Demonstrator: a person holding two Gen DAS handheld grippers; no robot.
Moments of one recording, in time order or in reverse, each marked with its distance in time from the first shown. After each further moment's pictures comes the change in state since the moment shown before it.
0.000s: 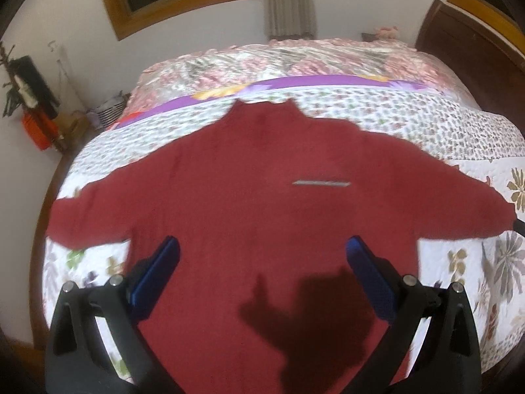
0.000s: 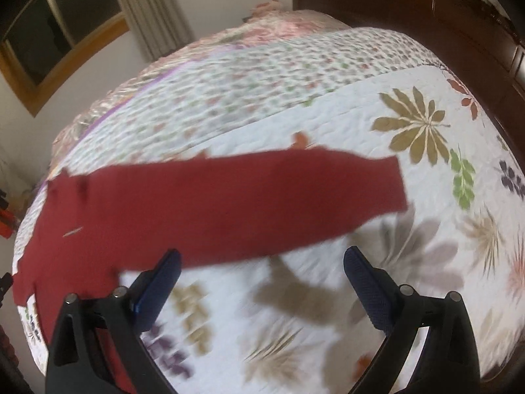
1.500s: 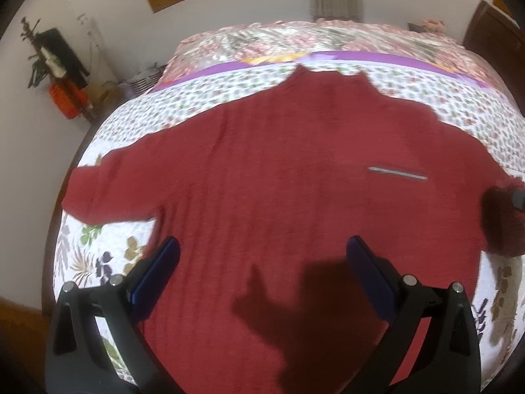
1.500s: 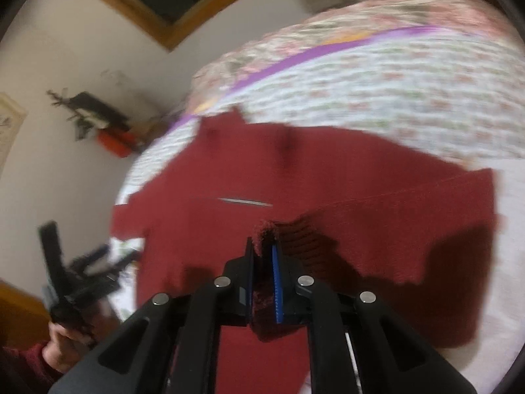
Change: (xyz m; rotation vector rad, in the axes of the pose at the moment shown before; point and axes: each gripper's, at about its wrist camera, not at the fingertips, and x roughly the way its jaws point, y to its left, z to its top) left arm 0.041 0.093 -0.025 -0.131 0.090 0.170; right arm 0.050 0.226 -0.009 -0.313 0.204 0.670
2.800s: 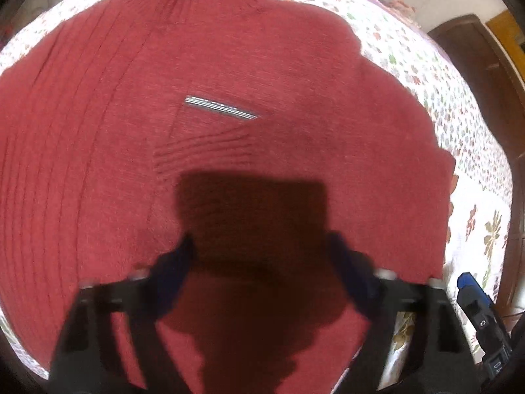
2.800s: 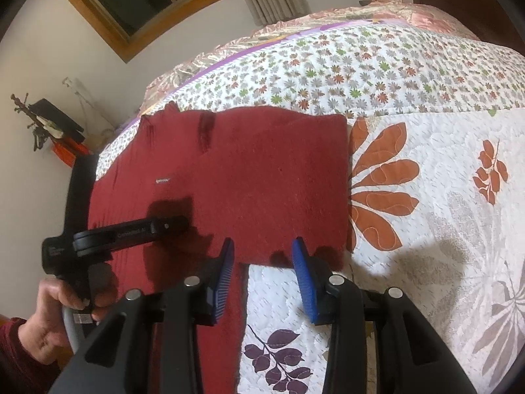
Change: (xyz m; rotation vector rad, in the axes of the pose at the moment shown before) left arm 0.085 -0.159 -0.008 -0.061 0.281 -0.453; right arm -0.050 -0.058 -0.072 0.050 -0.077 -0.287
